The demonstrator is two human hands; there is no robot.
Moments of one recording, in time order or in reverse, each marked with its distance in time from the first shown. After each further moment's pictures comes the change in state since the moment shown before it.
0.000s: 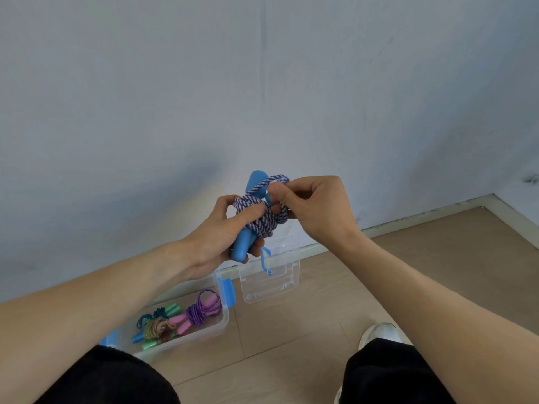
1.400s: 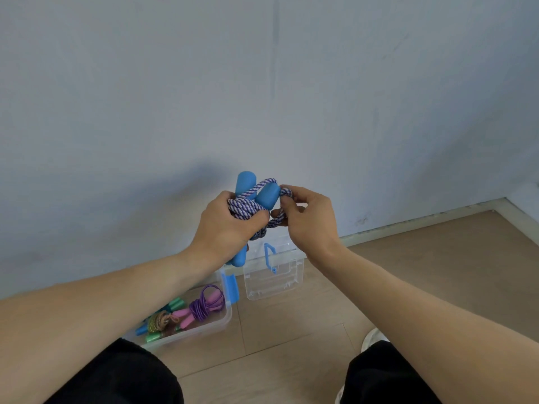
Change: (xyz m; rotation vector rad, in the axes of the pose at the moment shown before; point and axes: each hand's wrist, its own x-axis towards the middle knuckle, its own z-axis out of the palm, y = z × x) left_hand 0.013 -0.013 0.002 0.315 0.386 0.283; right_hand 0.001 0.032 0.033 0.055 0.106 0.267
